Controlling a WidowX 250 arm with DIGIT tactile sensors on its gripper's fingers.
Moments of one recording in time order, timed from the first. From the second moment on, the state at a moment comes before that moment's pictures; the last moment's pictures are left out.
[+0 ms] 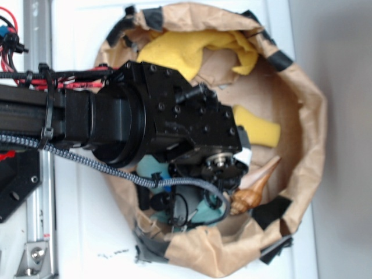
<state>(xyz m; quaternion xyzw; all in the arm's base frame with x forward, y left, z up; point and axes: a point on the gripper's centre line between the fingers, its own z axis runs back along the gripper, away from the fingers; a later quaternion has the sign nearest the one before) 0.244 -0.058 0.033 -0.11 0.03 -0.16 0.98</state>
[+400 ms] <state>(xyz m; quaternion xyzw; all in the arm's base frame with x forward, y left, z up) 0.243 -0.010 0.082 0.00 0.01 -0.09 1.00</state>
